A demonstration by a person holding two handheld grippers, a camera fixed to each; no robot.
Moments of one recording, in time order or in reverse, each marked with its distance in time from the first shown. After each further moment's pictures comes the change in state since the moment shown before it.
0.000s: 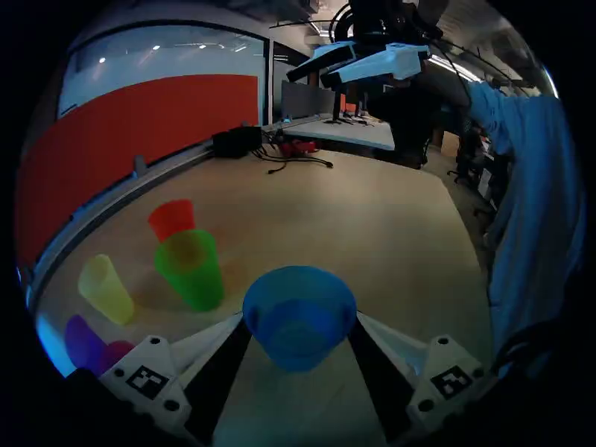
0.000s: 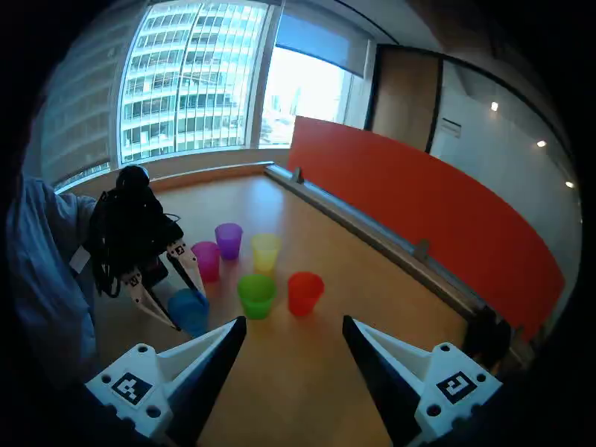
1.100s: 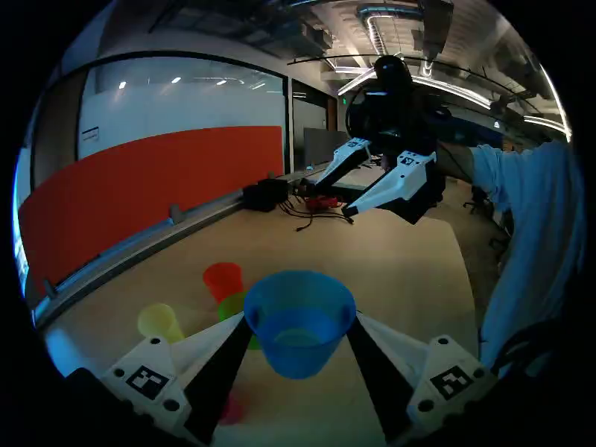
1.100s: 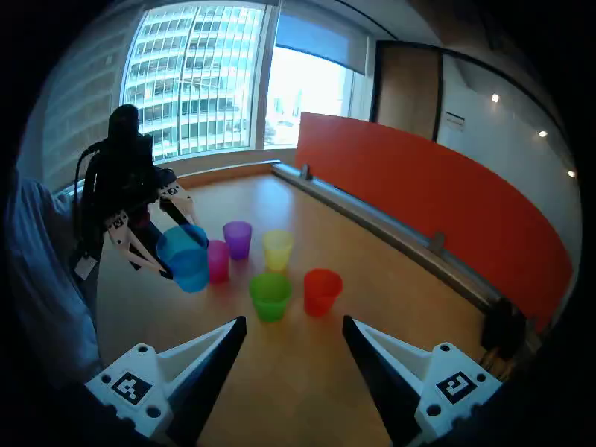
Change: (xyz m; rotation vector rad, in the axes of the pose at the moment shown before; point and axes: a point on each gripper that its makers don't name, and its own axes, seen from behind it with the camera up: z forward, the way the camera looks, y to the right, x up) left arm 0.081 -0.035 -0.077 0.107 0.183 -0.009; right arm -0.018 -0.022 0.031 0.037 0.004 0.034
